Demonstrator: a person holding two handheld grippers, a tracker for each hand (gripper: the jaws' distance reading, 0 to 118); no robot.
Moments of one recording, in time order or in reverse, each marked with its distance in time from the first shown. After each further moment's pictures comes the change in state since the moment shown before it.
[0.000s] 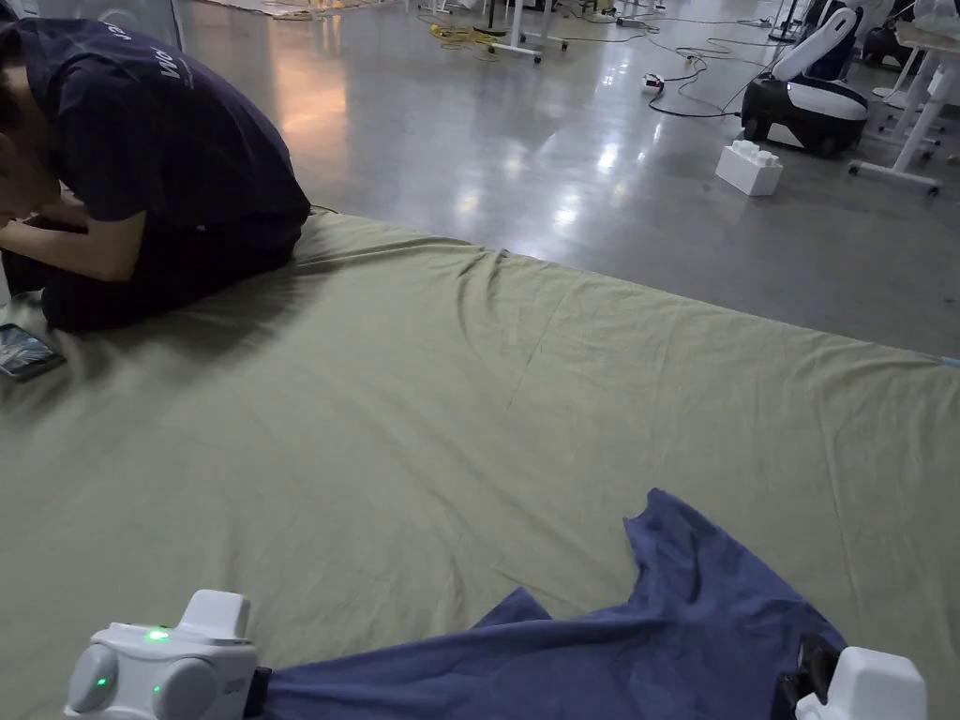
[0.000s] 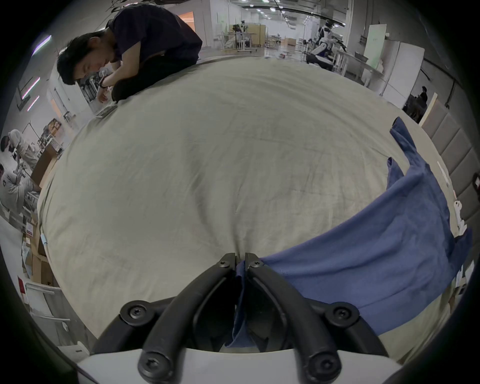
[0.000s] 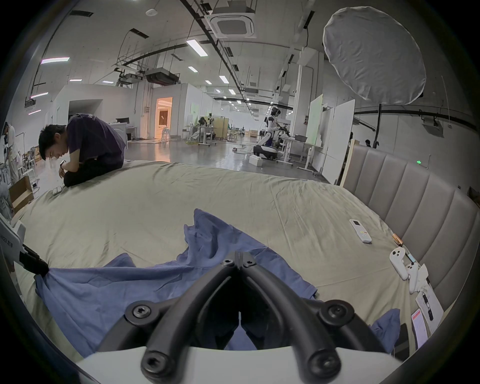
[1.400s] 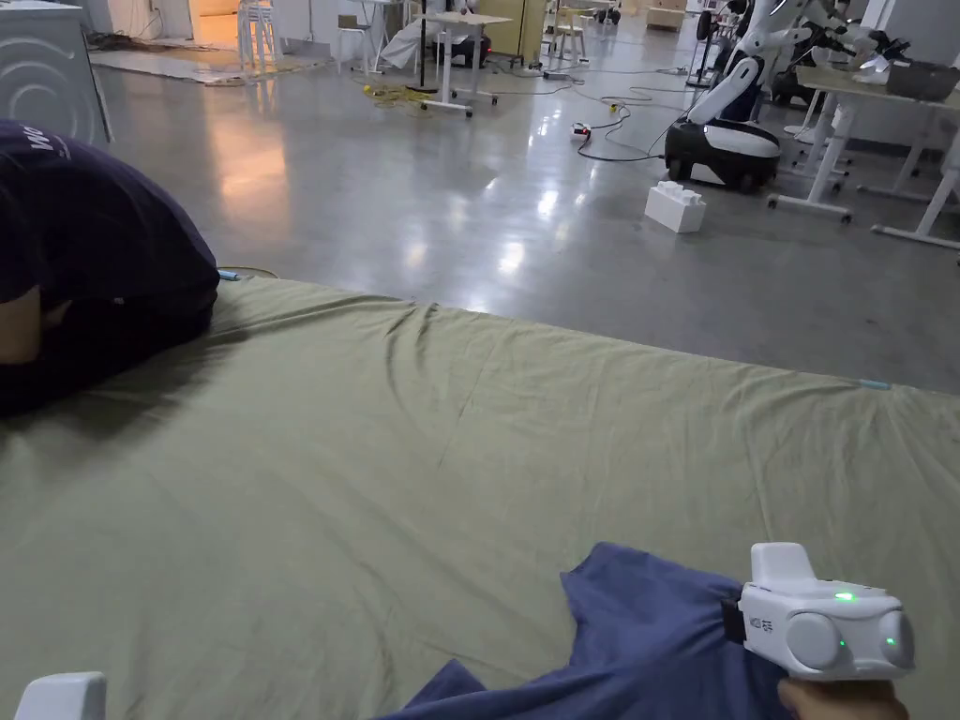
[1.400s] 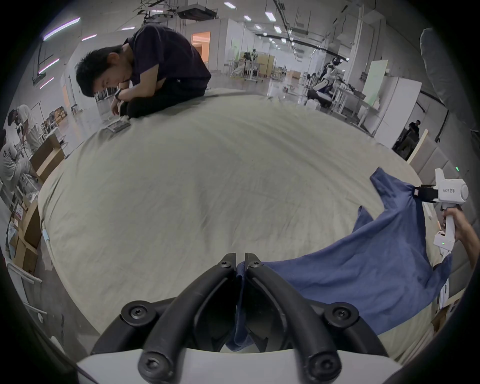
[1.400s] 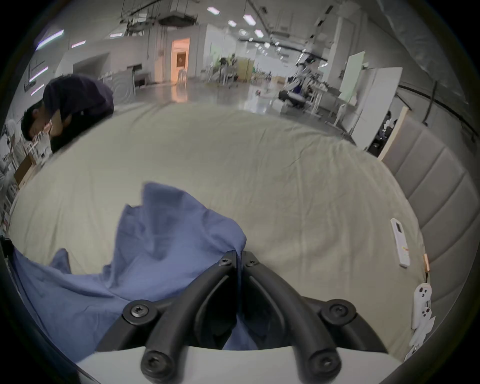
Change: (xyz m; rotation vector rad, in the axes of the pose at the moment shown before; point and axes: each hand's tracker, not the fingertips) left arm 0.013 0.006 0.086 0.208 -0.052 0.092; right arm 0.075 0.043 -0.185 -0.342 0.128 0.074
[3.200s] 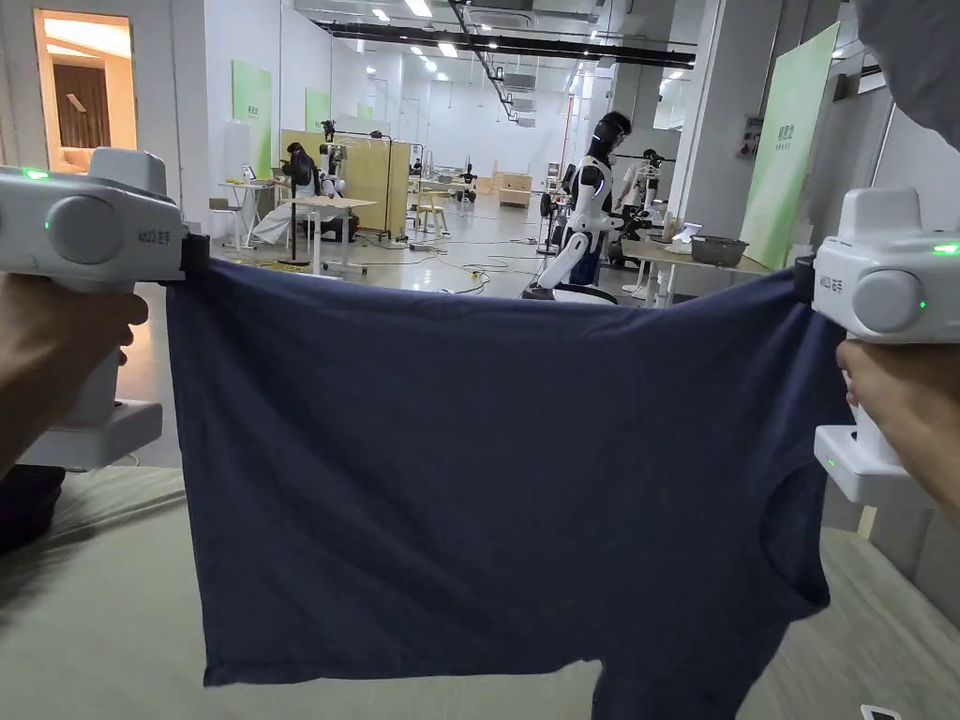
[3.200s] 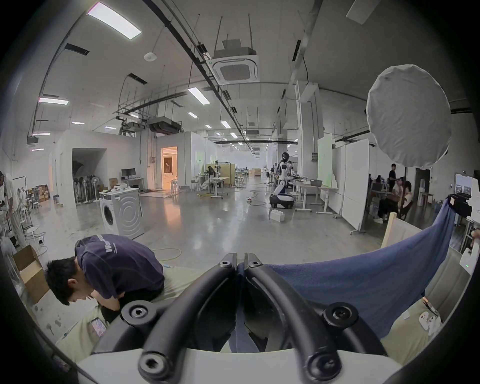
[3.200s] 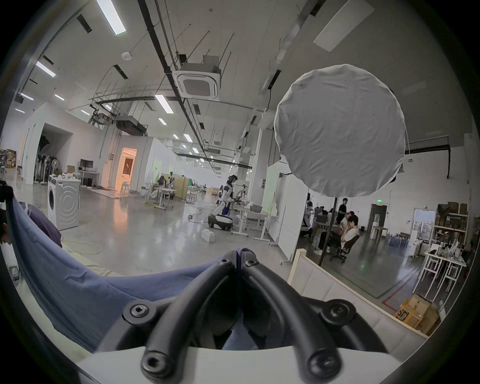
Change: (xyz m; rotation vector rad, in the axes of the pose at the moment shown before) left arm 0.161 0.432 0.160 0.699 -0.115 -0.190; right arm 0.158 0.278 0.284 0.667 -0.330 -0.084
